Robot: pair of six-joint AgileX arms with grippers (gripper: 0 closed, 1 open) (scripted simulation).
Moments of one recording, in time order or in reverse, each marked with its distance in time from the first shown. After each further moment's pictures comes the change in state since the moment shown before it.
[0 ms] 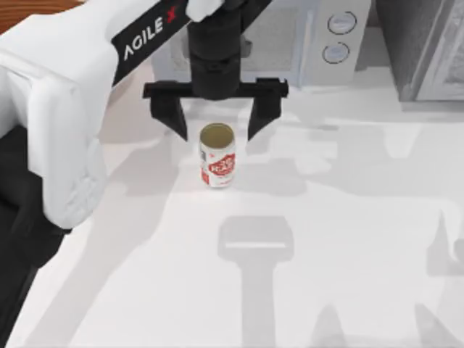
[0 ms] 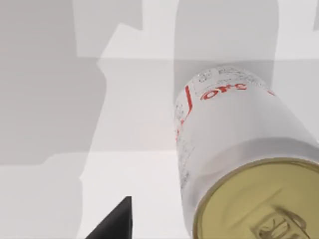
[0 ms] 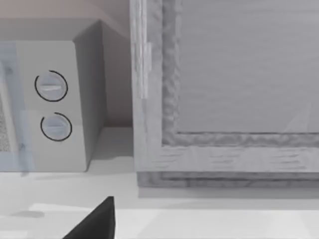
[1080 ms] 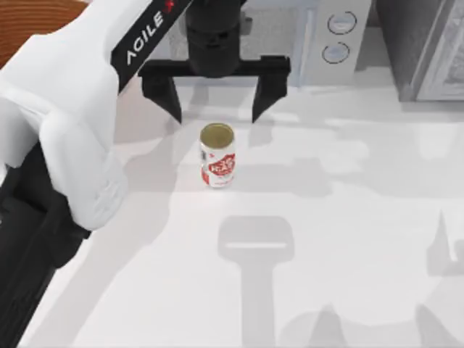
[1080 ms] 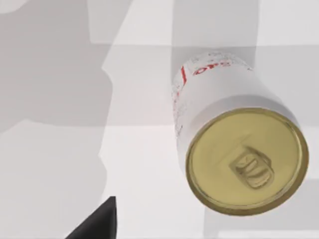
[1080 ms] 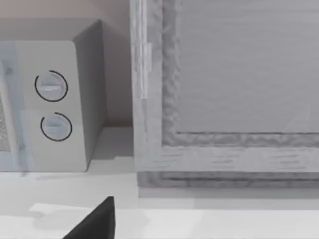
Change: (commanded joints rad) left arm 0.001 0.133 0.398 -0.263 0.002 0.001; right arm 0.000 0.000 0.000 0.000 0.000 0.000
